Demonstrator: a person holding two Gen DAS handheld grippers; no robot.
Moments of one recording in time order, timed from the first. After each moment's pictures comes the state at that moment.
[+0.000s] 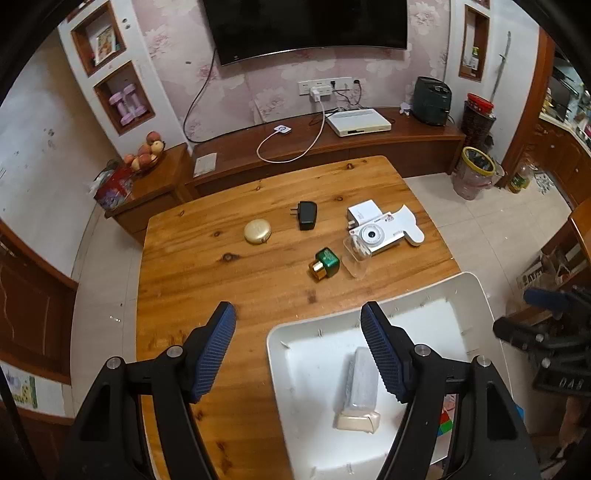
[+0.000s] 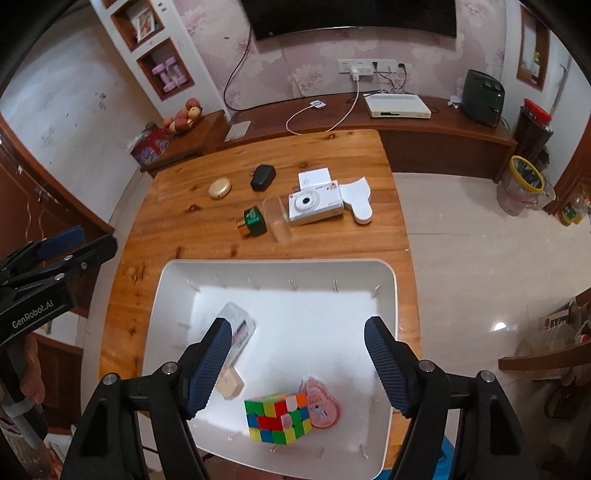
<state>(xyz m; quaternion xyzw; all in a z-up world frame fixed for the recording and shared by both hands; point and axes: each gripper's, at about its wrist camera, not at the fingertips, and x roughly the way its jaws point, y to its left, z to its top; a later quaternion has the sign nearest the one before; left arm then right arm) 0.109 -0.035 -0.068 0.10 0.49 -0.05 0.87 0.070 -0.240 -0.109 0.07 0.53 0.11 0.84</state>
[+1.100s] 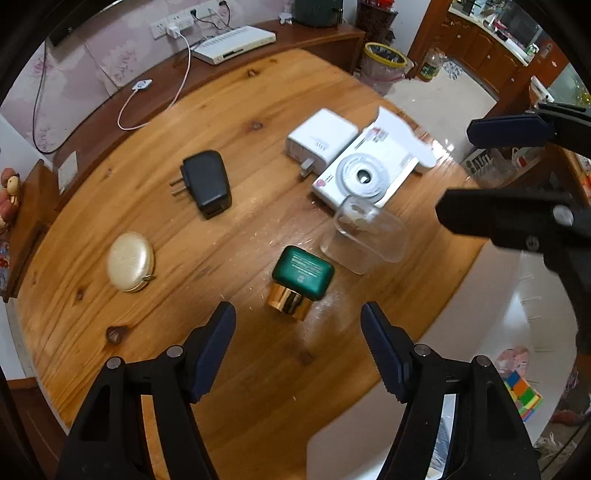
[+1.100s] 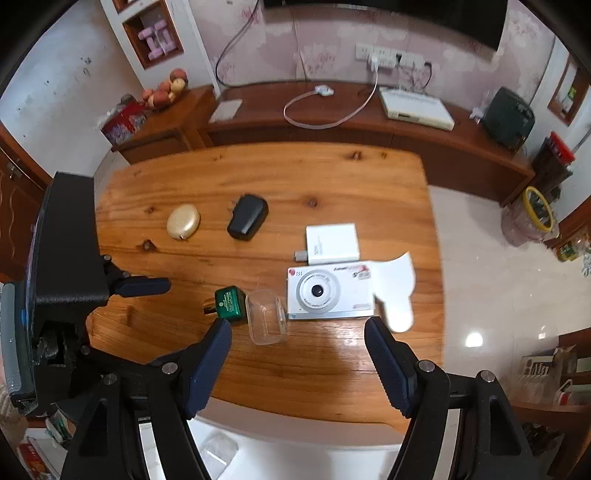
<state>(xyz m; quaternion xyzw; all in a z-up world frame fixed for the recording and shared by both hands) 0.261 -0.054 -0.242 0.19 0.59 -0.28 0.73 0.247 -0.163 -0.190 -0.01 0.58 0.09 0.81</state>
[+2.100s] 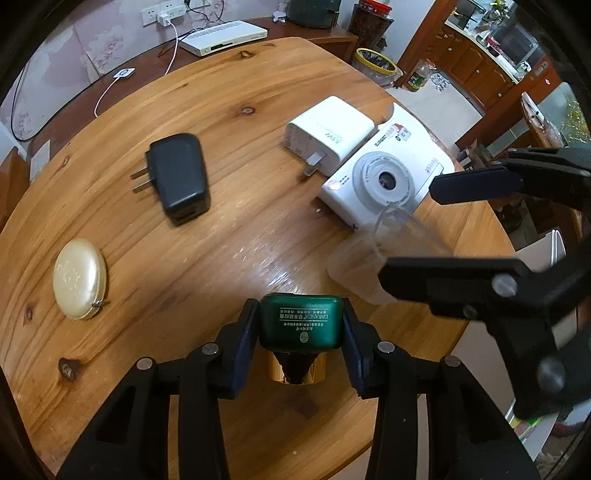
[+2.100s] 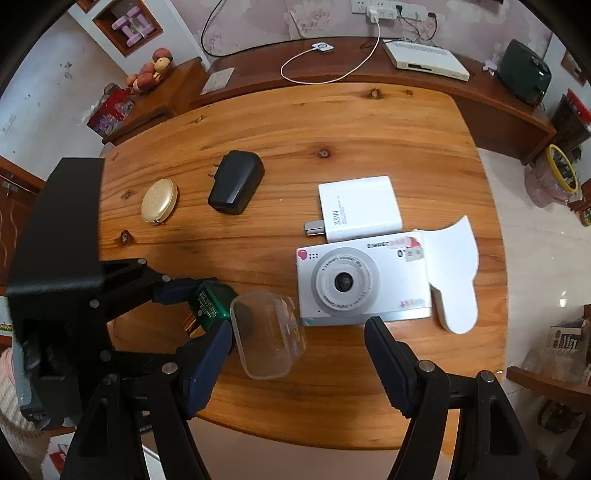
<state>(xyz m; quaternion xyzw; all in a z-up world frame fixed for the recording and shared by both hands) 0.287 -0.051 -0.280 0.13 0.60 -0.31 0.72 0.279 -0.156 -0.255 0.04 0.63 0.10 0.77</state>
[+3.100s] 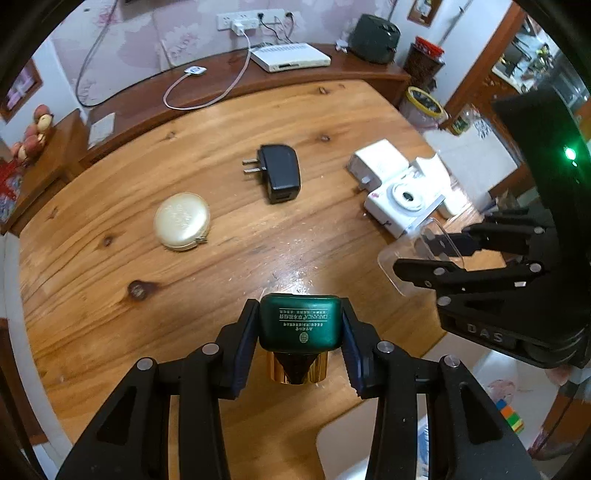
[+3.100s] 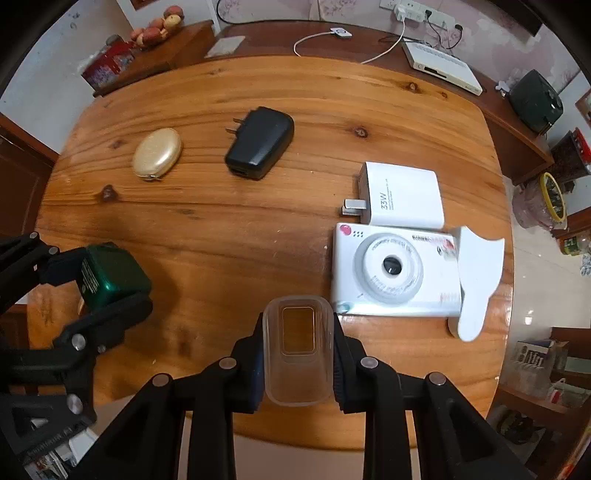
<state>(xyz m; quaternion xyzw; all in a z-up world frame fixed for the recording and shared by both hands) 0.260 0.005 -0.221 0.07 0.58 -0.22 0.78 0.264 -0.108 -0.258 -0.05 0.65 0.09 0.75</state>
